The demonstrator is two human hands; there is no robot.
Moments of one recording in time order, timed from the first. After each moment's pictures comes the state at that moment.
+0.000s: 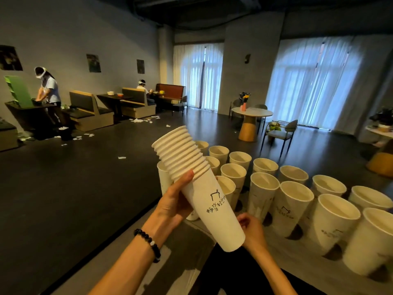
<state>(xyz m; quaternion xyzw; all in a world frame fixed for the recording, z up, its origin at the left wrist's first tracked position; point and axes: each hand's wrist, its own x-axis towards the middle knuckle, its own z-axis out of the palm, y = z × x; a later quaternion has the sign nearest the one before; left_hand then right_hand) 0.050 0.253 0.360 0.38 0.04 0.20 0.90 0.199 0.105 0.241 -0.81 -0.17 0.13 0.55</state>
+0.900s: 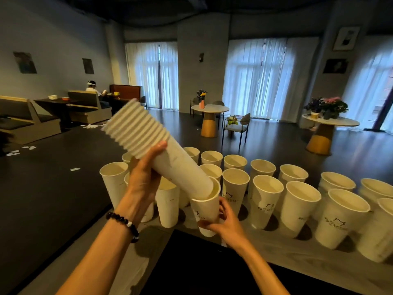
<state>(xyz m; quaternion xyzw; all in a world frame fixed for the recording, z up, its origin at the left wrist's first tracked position) 0.106 0.198 0.407 0.48 0.04 0.34 0.80 0.210 0.013 0.267 -0.69 -0.21 0.22 0.66</state>
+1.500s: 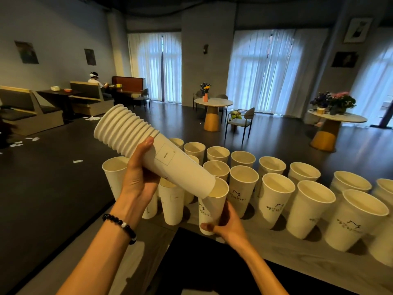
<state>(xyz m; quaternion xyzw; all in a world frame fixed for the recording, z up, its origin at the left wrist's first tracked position) 0.106 0.220 0.394 0.32 0.08 0.32 0.89 0.226 0.030 0.238 -0.70 -0.12 0.25 0.66</state>
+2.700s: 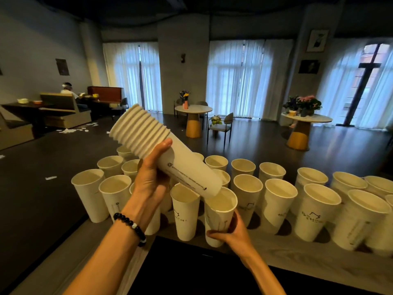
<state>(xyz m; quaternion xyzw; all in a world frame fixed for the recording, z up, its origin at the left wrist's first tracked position) 0.142 0.146 0.417 0.39 0.03 0.25 0.89 0.222 -0.047 0.255 -0.69 -0.11 0.18 0.69</state>
